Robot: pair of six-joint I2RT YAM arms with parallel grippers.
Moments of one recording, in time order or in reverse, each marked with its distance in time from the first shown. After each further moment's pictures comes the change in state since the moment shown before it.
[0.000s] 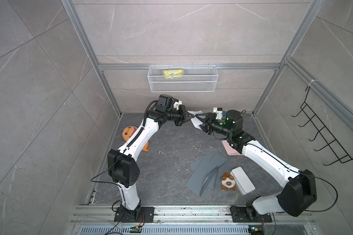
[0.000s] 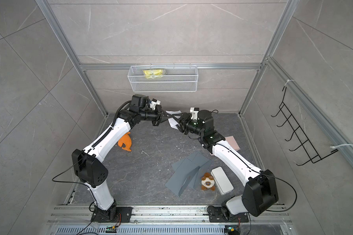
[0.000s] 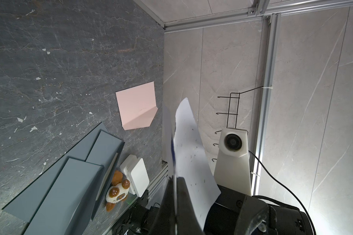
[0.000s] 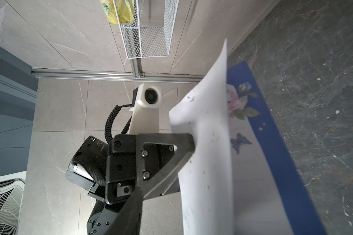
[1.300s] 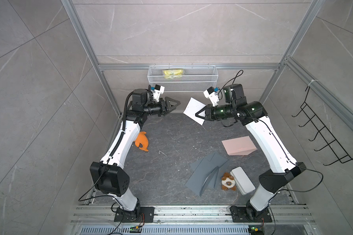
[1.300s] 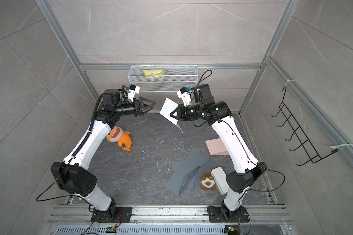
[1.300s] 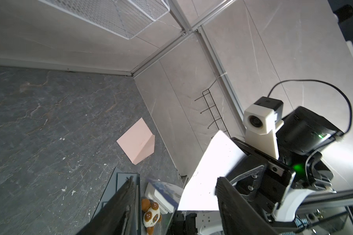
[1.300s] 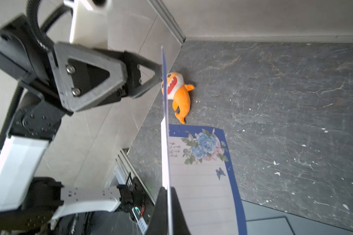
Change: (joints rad) left arm 0.228 -0.167 -0.129 0.239 0.283 0.341; right arm 0.005 0.314 0.988 -1.246 -0.144 -1.108
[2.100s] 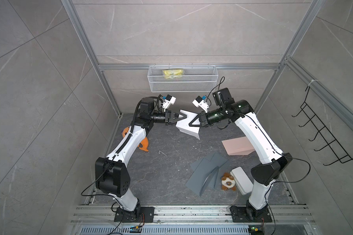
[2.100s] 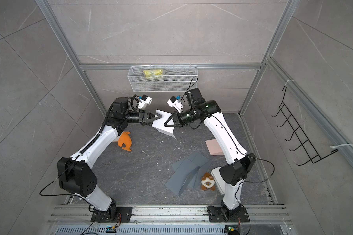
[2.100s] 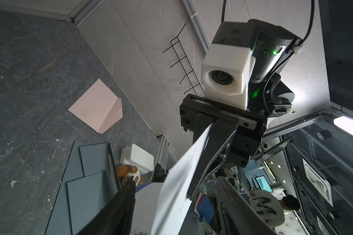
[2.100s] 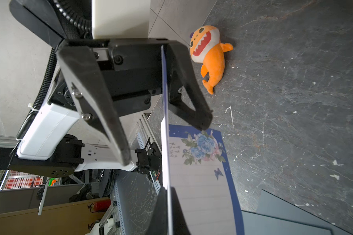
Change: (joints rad) left arm -0.053 -0.006 -0.193 0.153 0.256 0.002; right arm -0.002 0.121 0.020 -0.059 -0.241 -0.094
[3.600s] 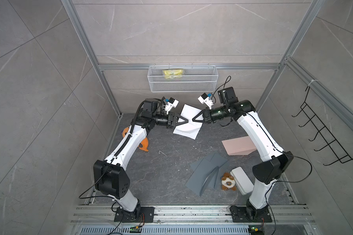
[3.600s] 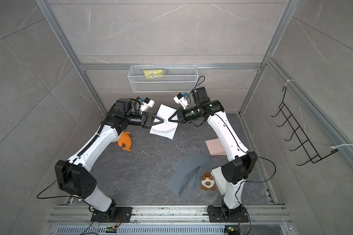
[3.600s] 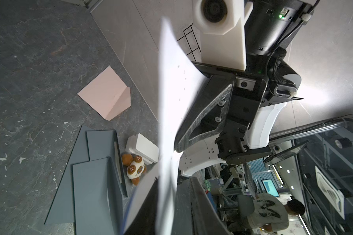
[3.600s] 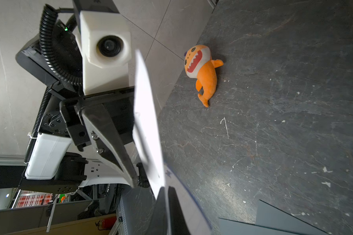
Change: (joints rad) left arm -0.047 -0.016 0.065 -0.282 -0.084 0.145; right arm -0.080 -0.008 -0.073 0.132 -0.079 0.072
